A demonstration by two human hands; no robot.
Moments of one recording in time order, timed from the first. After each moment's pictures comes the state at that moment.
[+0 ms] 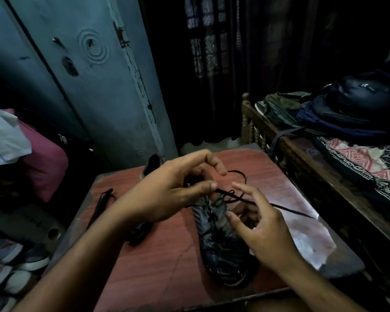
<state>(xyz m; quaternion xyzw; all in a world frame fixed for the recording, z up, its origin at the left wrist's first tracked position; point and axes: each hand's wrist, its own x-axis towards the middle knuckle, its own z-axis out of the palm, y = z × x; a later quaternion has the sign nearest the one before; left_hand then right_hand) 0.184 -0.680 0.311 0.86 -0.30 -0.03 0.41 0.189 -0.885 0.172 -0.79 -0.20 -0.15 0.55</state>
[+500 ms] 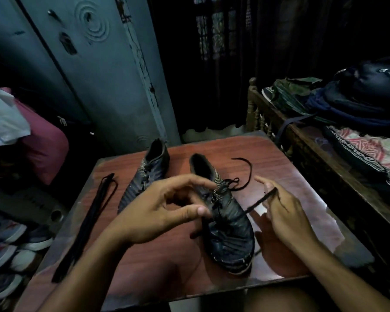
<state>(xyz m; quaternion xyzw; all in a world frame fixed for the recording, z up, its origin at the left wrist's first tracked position) 0.166 -0.643 0.247 0.83 -0.25 -0.03 0.49 0.230 -0.914 0.129 -0.83 -0.09 -0.12 0.54</state>
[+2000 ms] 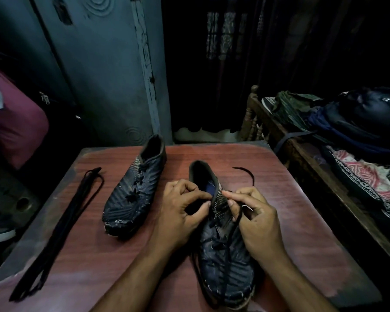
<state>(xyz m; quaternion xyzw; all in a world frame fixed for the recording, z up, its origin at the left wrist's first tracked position) 0.241 -0.659 0.127 0.86 -0.11 0.31 0.39 0.245 -0.846 0.137 -0.74 -0.18 -0.13 0.64</state>
